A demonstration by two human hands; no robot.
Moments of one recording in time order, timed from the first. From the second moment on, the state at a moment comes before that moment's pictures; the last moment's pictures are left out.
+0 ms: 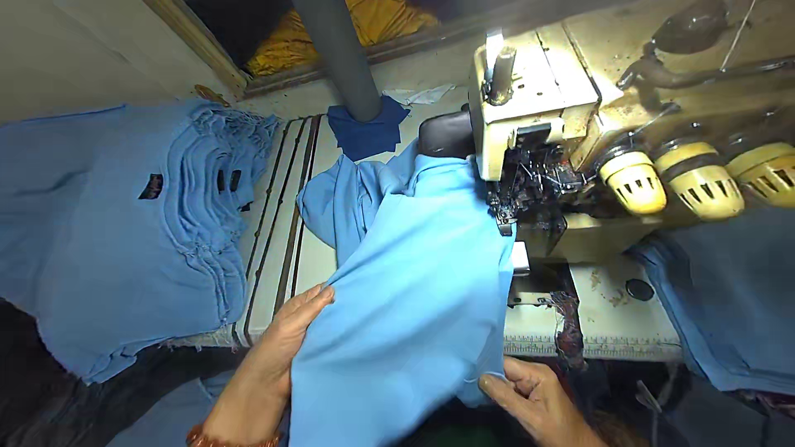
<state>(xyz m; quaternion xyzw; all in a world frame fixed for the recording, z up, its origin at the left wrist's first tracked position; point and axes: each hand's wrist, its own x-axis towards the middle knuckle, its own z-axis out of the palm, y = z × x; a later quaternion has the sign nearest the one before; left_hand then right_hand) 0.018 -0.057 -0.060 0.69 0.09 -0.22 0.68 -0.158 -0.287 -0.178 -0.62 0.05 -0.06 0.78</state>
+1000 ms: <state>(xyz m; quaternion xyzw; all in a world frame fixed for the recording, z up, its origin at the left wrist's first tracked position) -0.046 -0.124 -0.052 0.79 -0.32 -0.03 0.52 -0.172 -0.312 -0.163 -0.57 -0.11 -0.02 0.81</state>
